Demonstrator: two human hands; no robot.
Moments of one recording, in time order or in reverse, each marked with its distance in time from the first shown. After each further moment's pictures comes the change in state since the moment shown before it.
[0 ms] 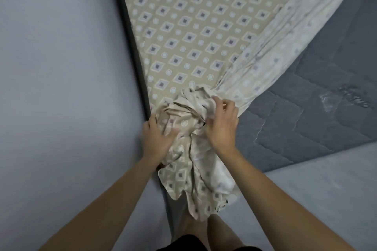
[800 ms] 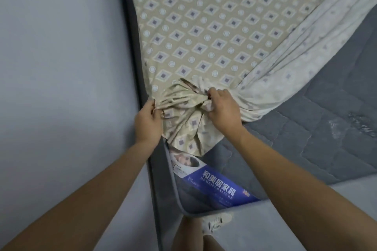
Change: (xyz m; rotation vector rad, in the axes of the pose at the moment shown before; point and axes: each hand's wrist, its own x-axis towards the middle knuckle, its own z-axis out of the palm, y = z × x) left_hand 0.078 0.038 -0.033 -0.277 0.243 0.228; right_hand 0.117 -0.002 0.026 -0.190 -0.131 -0.362
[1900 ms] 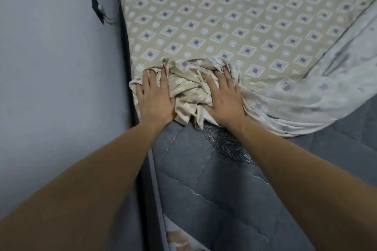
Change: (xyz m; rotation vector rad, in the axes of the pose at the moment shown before) left_hand 0.235 0.011 0.098 0.895 0.015 0.383; right_hand 0.198 0.061 0.083 -0.178 0.072 -0.062
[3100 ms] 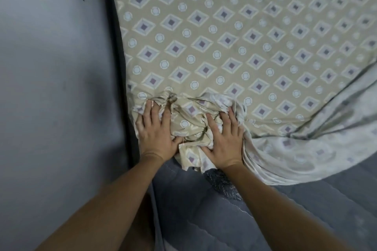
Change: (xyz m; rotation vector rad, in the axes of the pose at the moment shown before) left_hand 0.025 -0.013 0.009 -0.056 -0.204 0.025; right_hand 0.009 -0.007 -0.010 -0.058 -0.236 0.074
